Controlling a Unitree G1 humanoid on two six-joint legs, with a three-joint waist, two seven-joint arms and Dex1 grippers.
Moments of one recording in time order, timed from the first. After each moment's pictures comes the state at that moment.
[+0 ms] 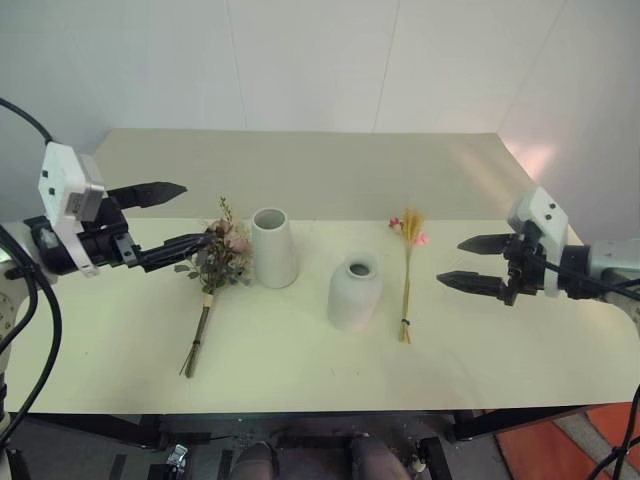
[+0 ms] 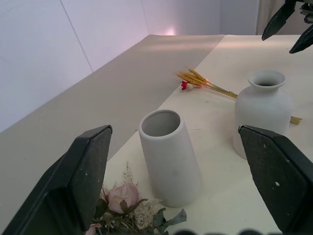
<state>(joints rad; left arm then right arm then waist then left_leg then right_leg) -0.36 1.01 0.42 -0.27 -0.71 0.58 -1.01 -0.45 -1.04 -0.13 -0.24 0.57 0.81 0.97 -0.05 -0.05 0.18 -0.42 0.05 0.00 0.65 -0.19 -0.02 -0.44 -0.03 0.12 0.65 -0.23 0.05</state>
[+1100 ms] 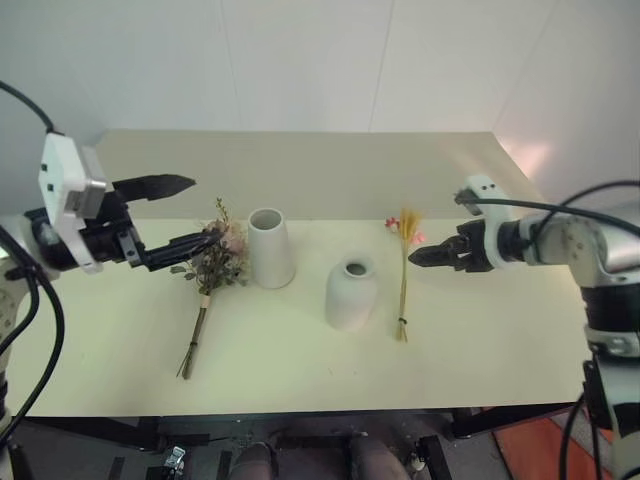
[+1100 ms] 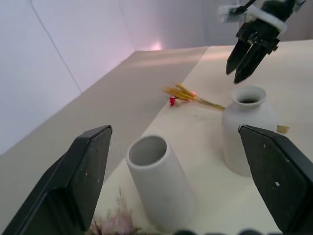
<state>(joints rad) -0.44 0.99 0.37 -0.28 -0.73 0.54 -1.04 -1.00 -0.77 0.14 0.15 0.49 1.49 0.68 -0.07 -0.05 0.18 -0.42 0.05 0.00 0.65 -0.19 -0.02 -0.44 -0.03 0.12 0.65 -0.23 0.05</state>
